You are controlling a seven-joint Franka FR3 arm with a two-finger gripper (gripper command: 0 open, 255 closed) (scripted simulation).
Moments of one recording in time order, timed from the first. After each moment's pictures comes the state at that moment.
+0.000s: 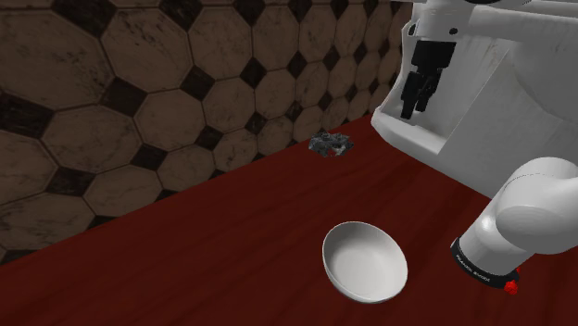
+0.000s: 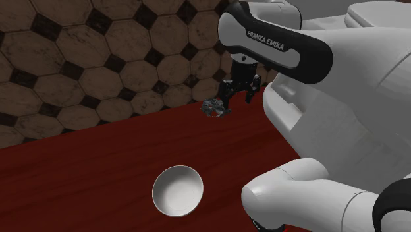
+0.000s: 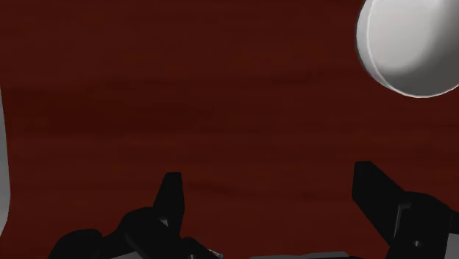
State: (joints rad) arm 0.02 -0.77 -0.07 -2.42 0.04 1.53 -0.09
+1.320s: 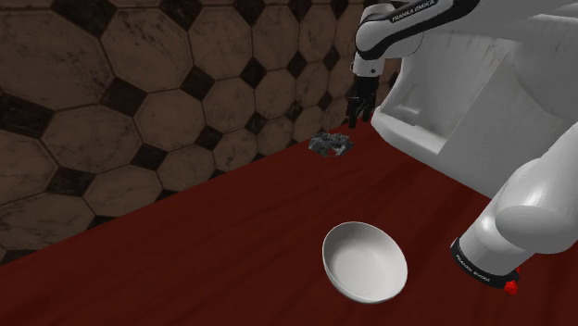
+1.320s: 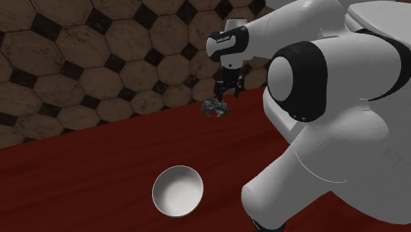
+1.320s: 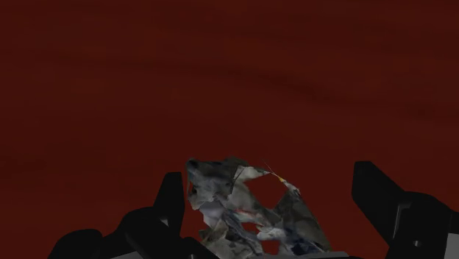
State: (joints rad) arm 0.02 -0.10 -0.19 -2.18 0.04 1.92 -0.30
